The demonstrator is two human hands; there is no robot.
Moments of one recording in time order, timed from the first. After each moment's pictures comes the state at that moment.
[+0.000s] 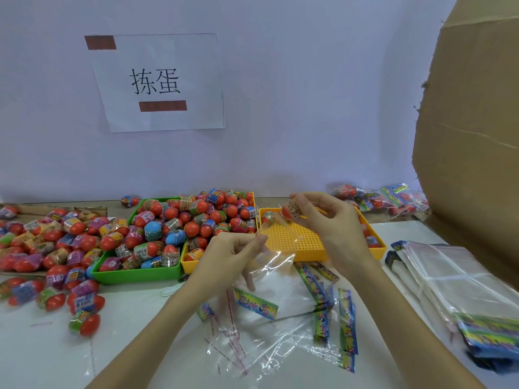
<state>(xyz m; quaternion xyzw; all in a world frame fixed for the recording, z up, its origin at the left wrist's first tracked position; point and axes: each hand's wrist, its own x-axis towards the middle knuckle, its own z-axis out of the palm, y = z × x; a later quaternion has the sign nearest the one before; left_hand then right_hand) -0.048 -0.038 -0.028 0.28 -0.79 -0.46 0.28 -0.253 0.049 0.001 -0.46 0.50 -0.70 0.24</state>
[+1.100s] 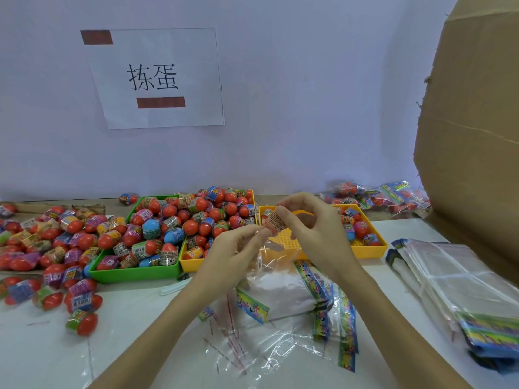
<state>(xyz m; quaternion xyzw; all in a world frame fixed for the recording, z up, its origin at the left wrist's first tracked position) -0.055 -0.026 -0.023 0.23 -0.78 -0.48 0.33 -0.233 0.049 -0.002 -0.55 0.56 -0.60 0.15</state>
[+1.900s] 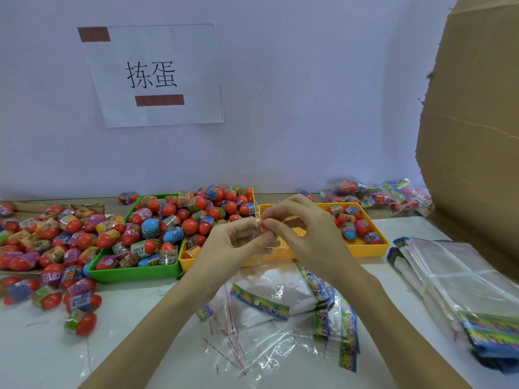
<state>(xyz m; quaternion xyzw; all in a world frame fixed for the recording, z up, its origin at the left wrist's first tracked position) -0.054 -0.027 -0.014 0.20 -0.68 -0.62 0.33 -0.225 0.054 0.005 -0.66 0.56 -0.50 0.05</state>
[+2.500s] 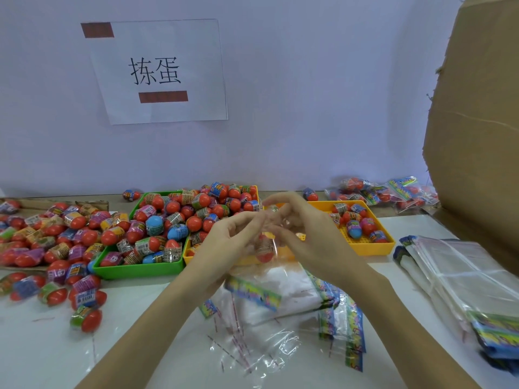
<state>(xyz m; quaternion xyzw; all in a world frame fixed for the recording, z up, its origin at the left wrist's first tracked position) -0.050 -0.032 -0.011 0.25 -0.67 -0.62 0.33 -0.222 0.056 0.005 -0.68 0.55 -0.47 0.10</state>
